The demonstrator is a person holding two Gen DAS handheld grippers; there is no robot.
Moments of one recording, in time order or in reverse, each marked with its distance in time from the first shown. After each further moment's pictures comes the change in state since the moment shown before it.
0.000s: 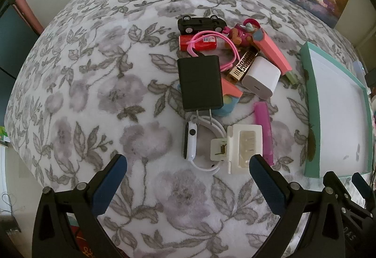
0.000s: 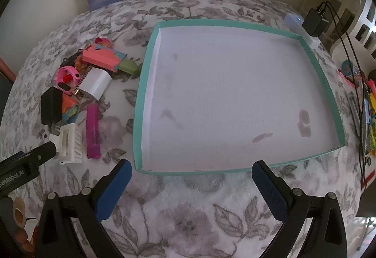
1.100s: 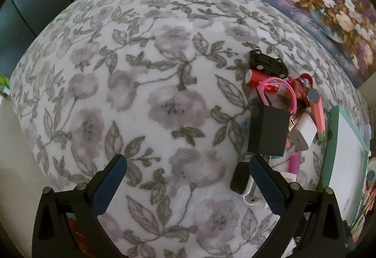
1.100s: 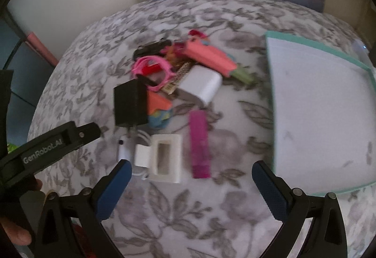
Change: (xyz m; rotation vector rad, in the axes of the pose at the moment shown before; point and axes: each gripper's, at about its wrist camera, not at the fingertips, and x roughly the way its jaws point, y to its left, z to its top) left arm 0.012 0.081 0.019 -0.318 -0.022 -0.039; right arm 0.007 0.117 0.015 -0.135 0.011 0.268
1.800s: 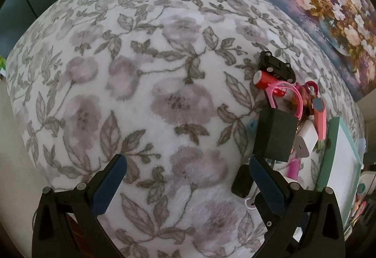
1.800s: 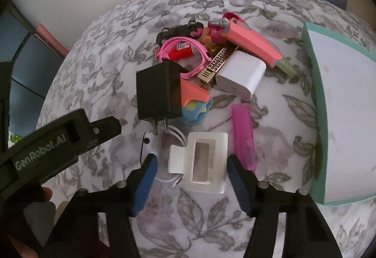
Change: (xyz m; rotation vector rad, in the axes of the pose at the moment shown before) left arm 0.012 0.010 -0.001 -0.105 0.042 -0.065; right arm 0.028 0.025 0.001 -0.026 0.058 0.079
